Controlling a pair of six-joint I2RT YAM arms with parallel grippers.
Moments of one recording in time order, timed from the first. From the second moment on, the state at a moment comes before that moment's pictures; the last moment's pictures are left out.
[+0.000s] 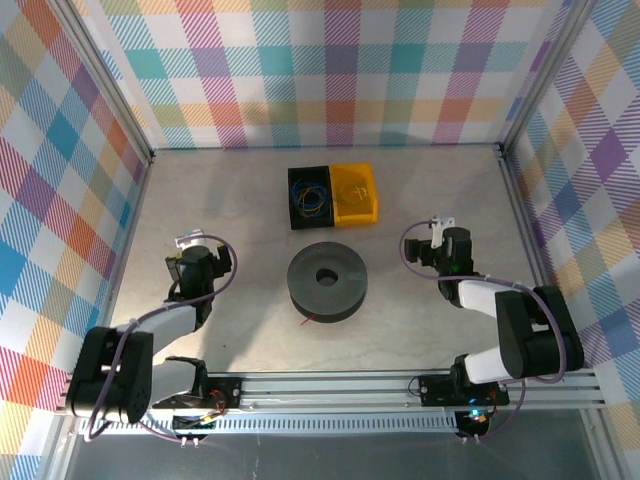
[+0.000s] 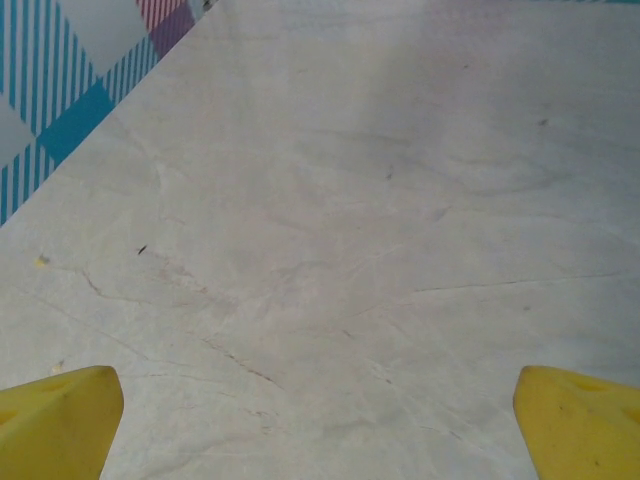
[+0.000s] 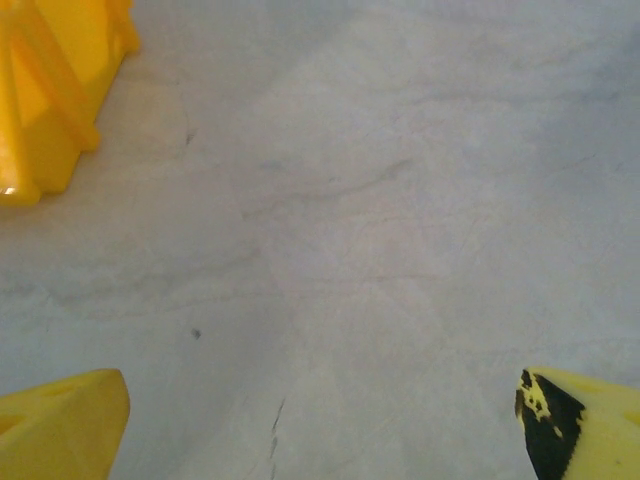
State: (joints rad) left arm -0.10 1.23 0.30 0.45 -0.41 -0.15; right arm 0.12 1.43 0.43 0.48 0.04 0.00
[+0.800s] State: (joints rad) left arm -0.06 1.58 0.38 0.76 -0.21 -0.15; right arm 0.01 1.53 0.43 0.68 -0.10 0.04
